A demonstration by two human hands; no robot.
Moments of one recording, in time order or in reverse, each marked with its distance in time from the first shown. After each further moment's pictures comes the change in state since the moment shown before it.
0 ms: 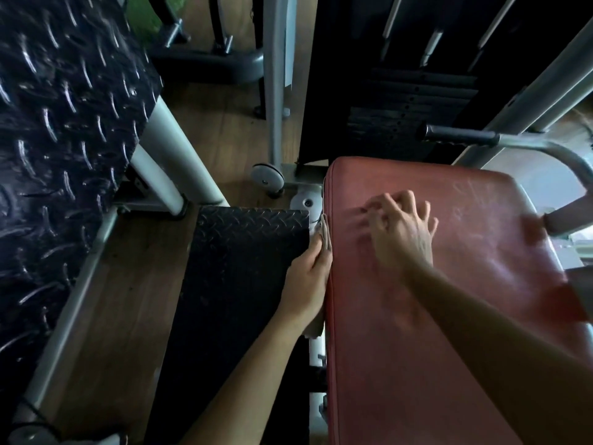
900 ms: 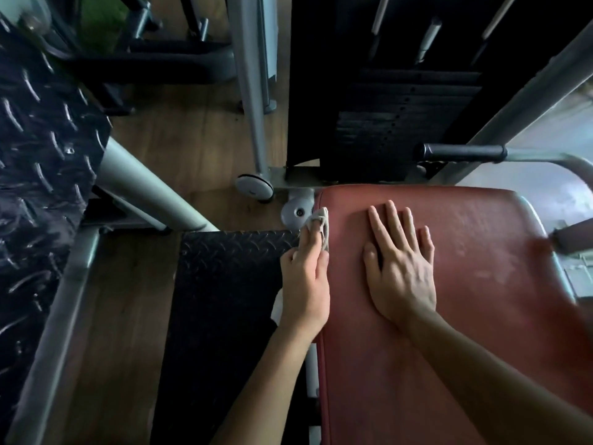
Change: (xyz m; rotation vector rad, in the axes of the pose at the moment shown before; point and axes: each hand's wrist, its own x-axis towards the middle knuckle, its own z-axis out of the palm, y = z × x) left_hand 0.082 0.012 0.019 0.272 0.162 0.274; right_hand 0.027 0.027 0.019 -0.172 -0.034 -0.056
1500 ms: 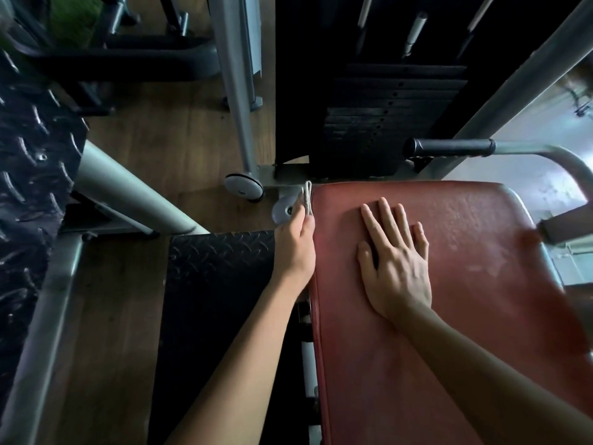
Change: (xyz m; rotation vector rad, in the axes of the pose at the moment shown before) left_hand 0.059 0.012 -0.003 -0.173 0.008 -0.227; right_hand 0.001 -0.001 0.000 0.029 0.022 0.010
